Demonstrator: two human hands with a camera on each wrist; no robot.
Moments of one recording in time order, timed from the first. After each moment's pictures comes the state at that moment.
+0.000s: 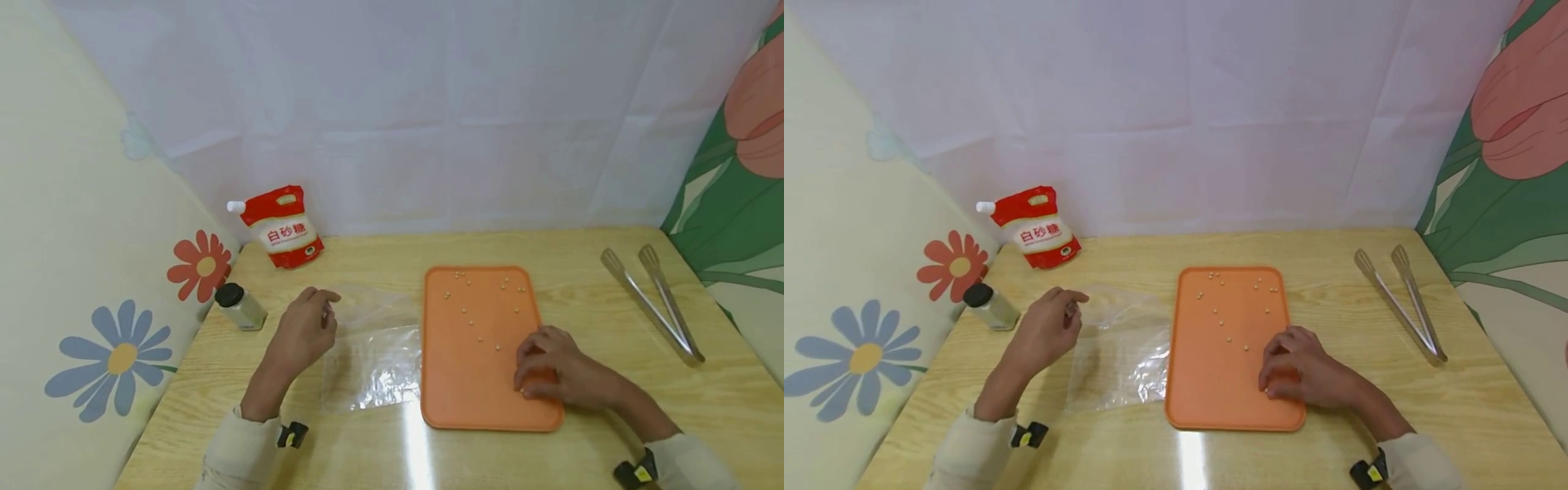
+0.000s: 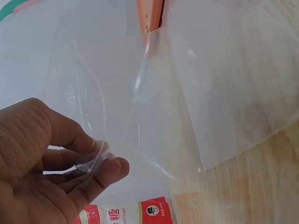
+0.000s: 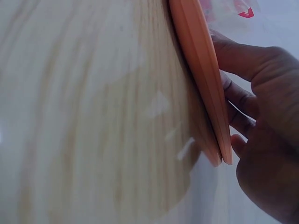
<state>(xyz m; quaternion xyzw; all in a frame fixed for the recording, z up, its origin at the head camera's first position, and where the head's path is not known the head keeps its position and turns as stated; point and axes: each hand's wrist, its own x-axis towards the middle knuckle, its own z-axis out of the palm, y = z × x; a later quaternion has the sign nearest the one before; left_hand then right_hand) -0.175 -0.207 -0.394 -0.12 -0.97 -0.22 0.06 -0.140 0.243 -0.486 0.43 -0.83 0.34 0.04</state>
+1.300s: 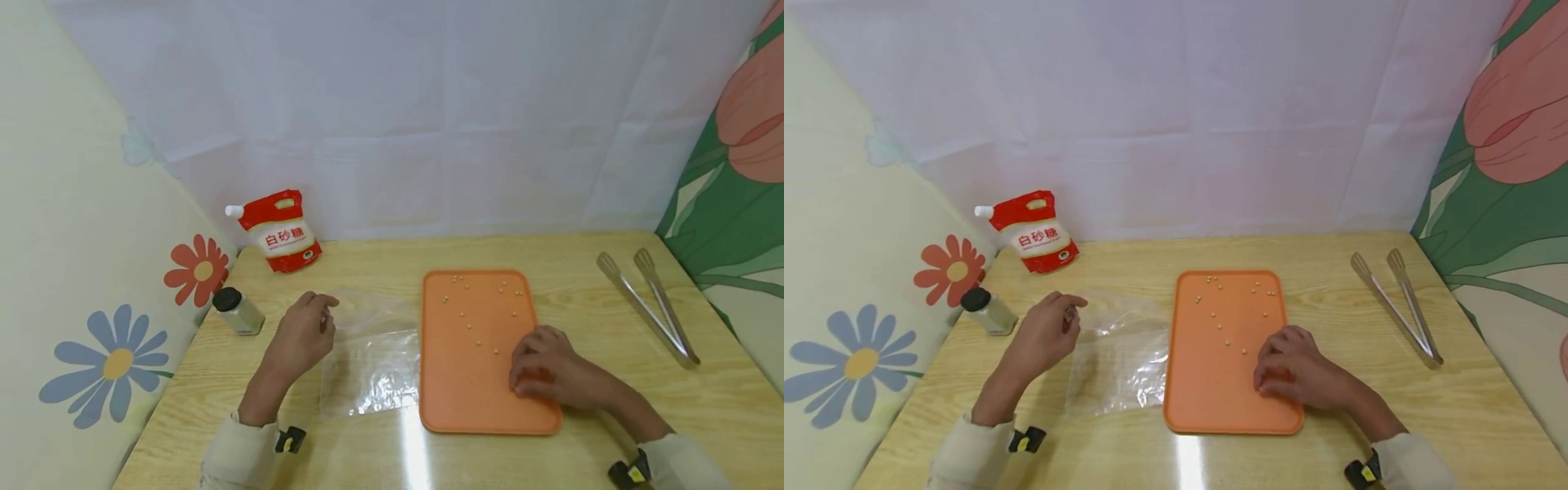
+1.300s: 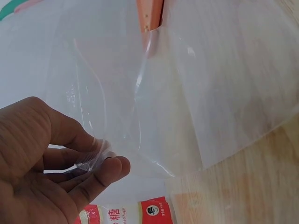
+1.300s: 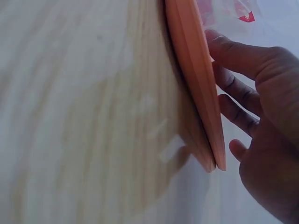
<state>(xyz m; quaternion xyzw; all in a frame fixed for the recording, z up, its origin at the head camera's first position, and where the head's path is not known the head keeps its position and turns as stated) -0.175 -0.208 -0.395 -0.13 -0.97 -0.22 0.06 -0.143 0.237 -0.482 0.42 -0.85 0.32 0.04</state>
